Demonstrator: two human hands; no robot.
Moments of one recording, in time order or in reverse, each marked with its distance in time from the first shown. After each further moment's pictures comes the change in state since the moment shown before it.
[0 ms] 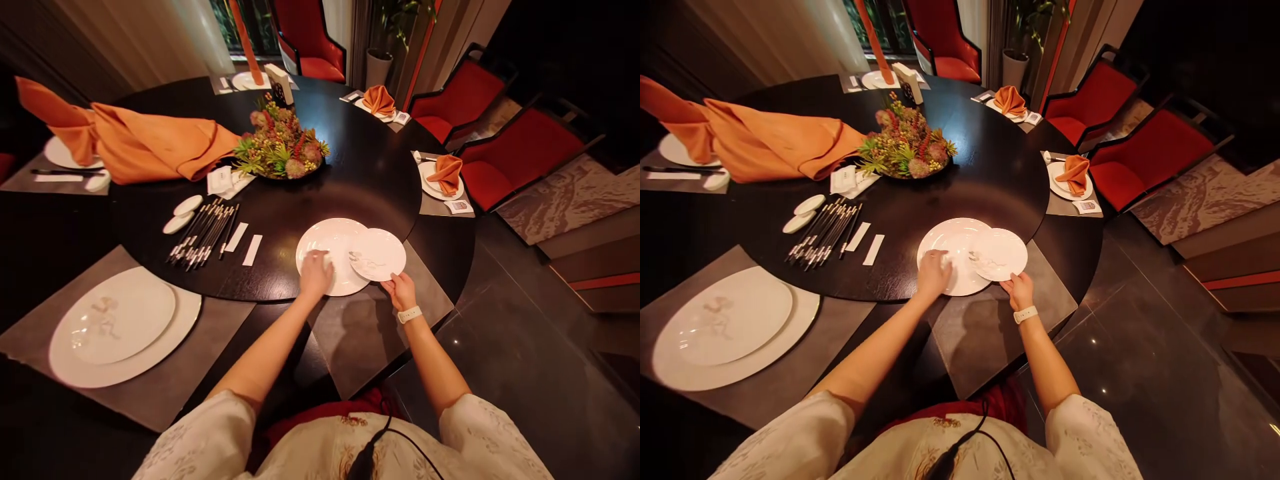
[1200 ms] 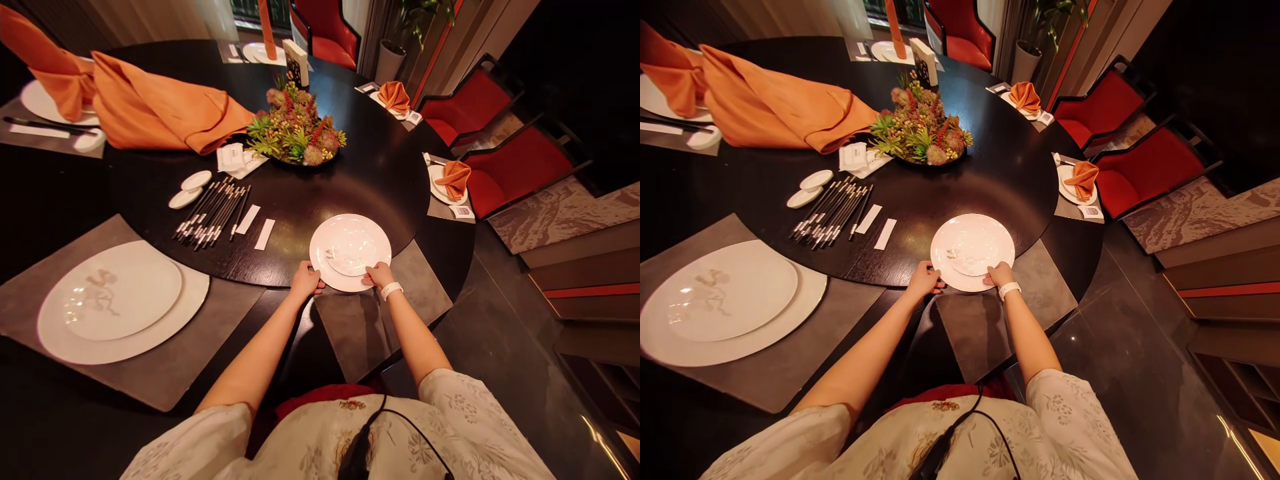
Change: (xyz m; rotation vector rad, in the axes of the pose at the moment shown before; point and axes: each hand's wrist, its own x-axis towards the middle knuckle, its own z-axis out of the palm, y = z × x) left_hand -0.028 -0.068 -0.015 -0.570 -0.249 -0.710; right_hand 0.012 0.036 0.078 -0.796 -0.055 0.162
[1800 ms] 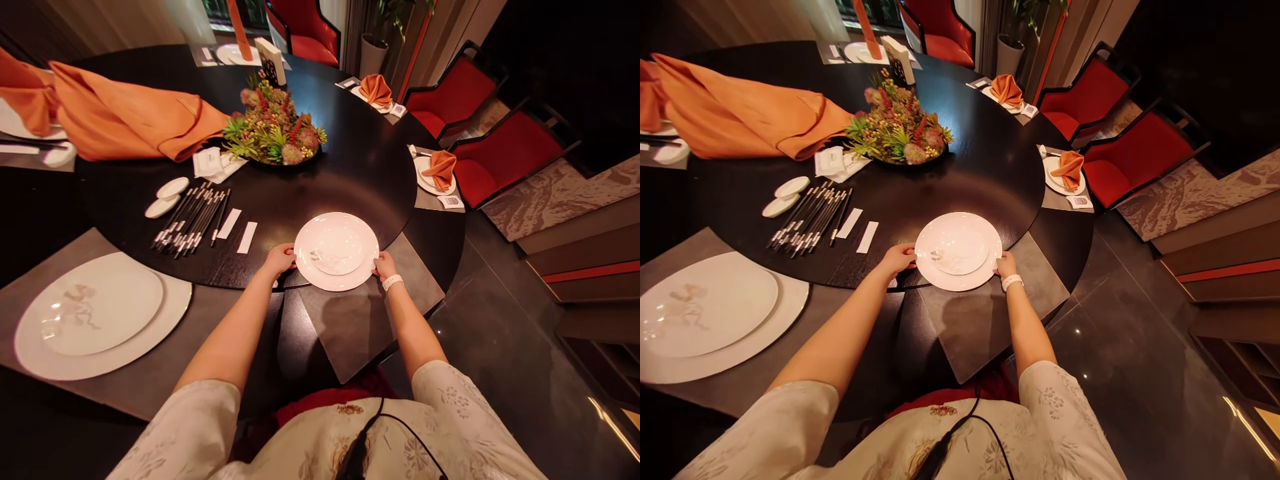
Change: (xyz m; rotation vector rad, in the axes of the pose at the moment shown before) left_hand 0.056 0.033 -0.031 -0.003 -0.066 0.161; right_hand 0.033 0.015 -0.045 0.092 0.166 -0.121
